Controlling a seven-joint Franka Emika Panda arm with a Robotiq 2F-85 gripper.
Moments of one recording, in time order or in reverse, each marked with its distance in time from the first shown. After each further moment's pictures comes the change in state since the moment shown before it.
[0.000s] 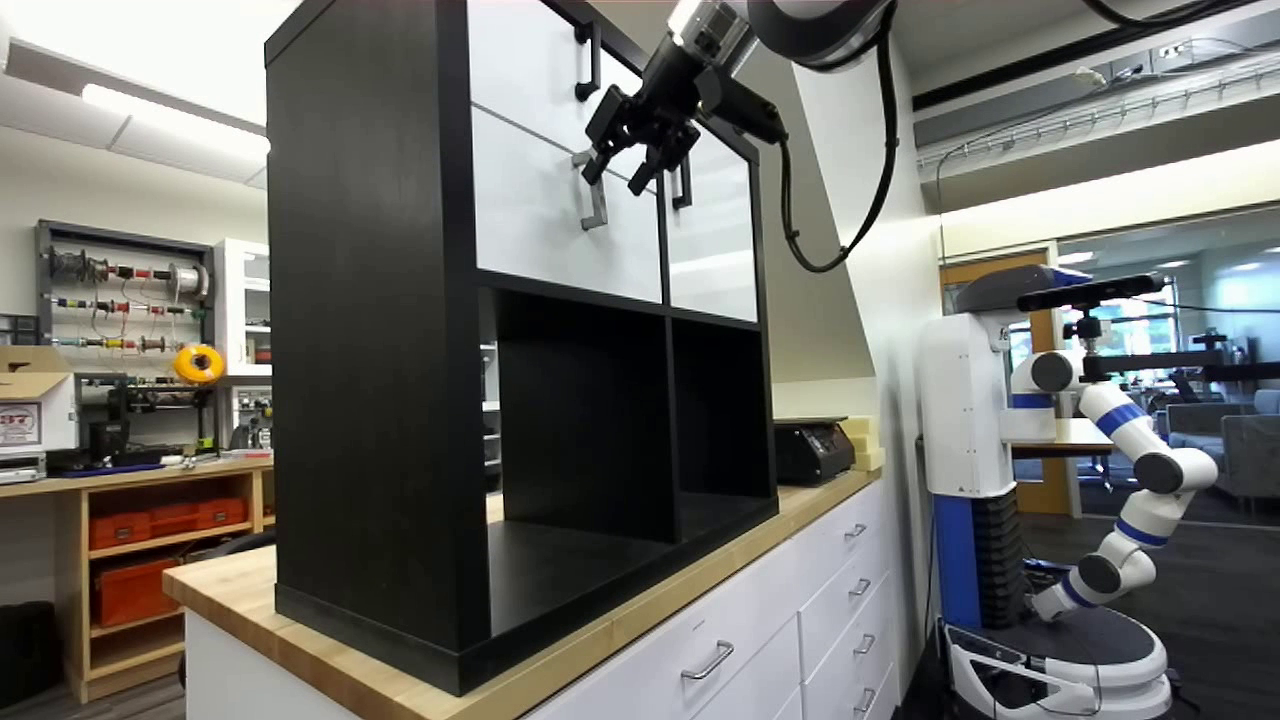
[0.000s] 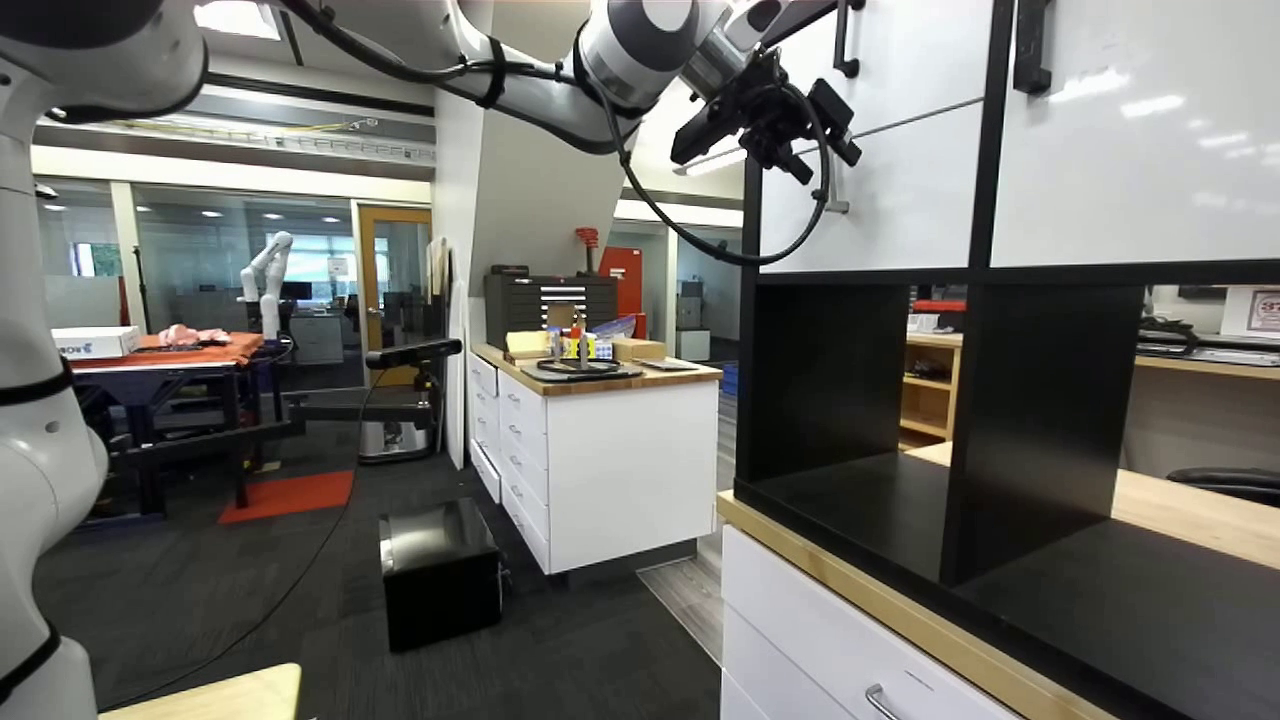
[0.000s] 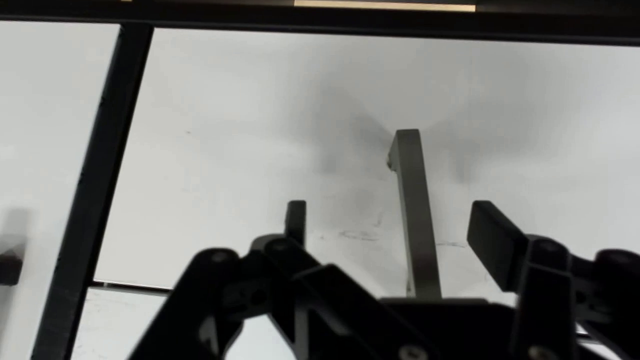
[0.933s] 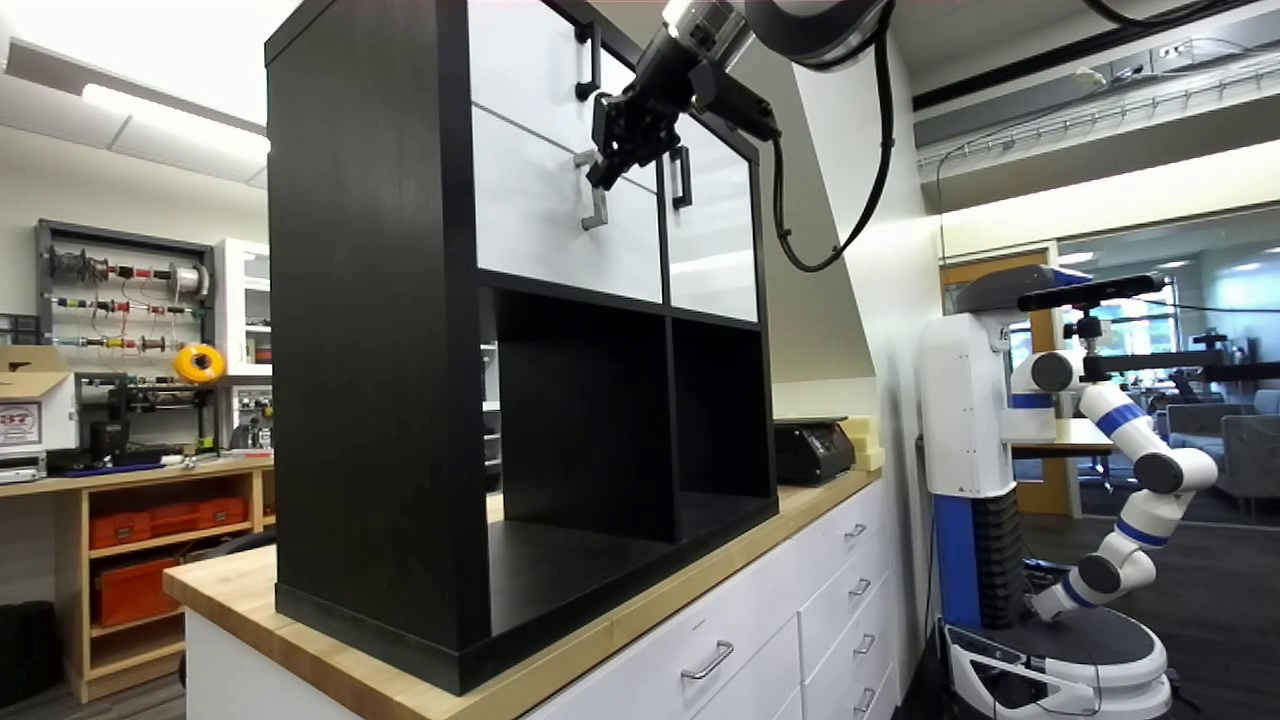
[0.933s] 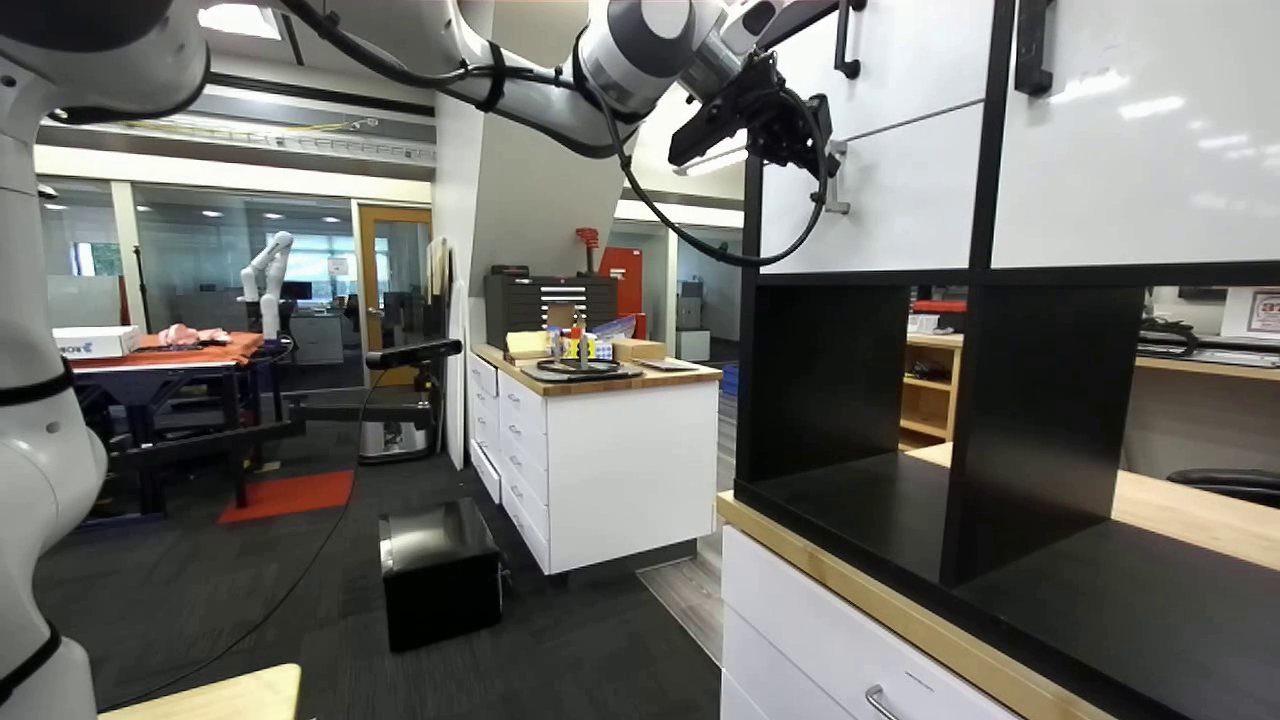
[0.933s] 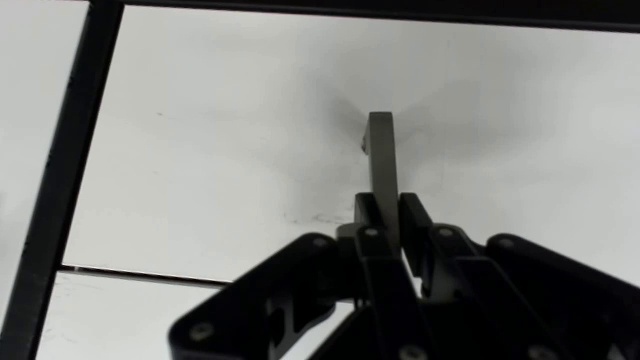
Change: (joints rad) arm 0.005 0.004 0.008 -0.001 -0.003 0.035 -0.003
